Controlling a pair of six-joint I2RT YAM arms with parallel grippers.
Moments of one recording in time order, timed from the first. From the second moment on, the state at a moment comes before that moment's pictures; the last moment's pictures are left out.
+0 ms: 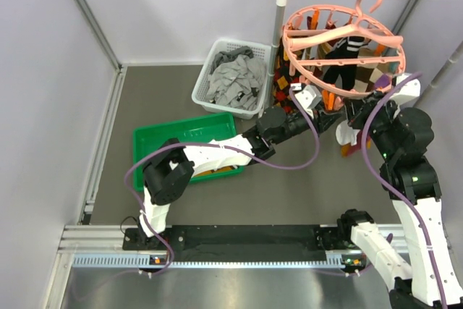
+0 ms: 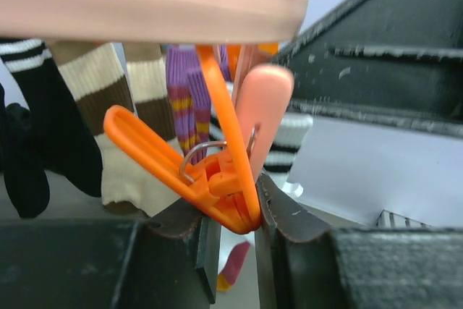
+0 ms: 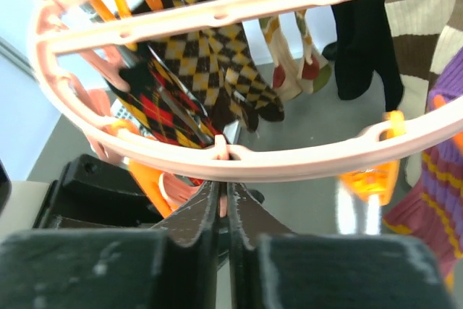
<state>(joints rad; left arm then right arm) -1.07 1.96 1.47 0.80 0.14 -0.19 0.14 0.71 1.08 -0.45 -0.05 0.34</state>
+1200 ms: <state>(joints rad) -1.13 1.85 1.30 0.90 0.06 0.20 0.14 0.70 1.08 -0.42 -0.06 0.34</state>
